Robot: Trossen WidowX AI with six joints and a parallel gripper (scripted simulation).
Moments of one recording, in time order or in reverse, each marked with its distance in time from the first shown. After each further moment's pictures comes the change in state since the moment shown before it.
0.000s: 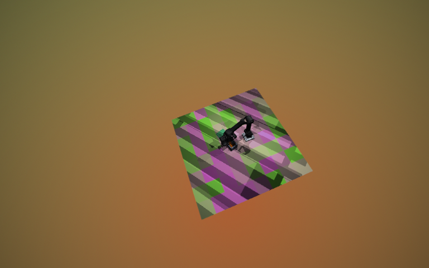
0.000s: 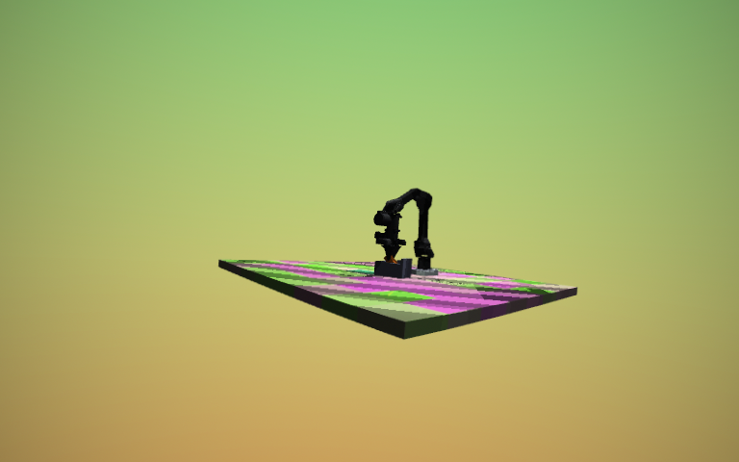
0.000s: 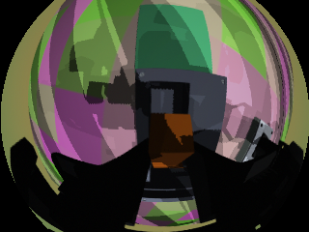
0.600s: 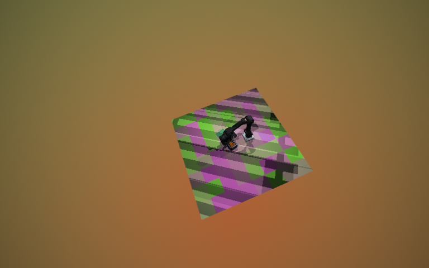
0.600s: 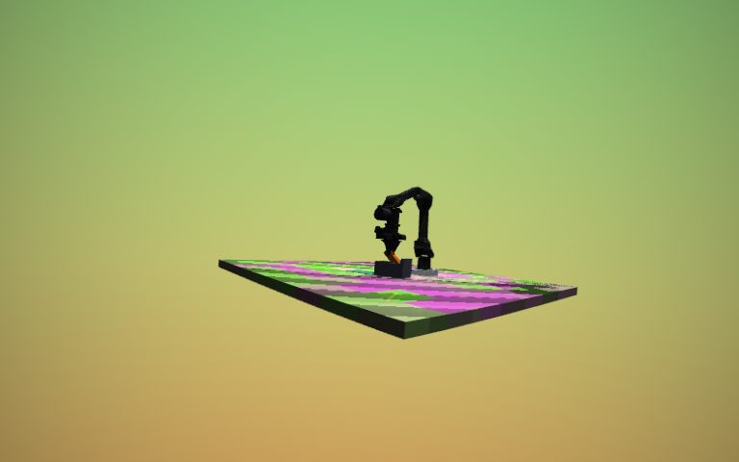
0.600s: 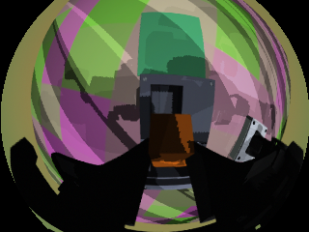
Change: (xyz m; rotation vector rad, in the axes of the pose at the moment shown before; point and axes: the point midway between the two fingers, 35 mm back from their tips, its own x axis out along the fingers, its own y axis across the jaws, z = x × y) arm -0.025 0.000 0.002 -0.005 -0.010 -0.008
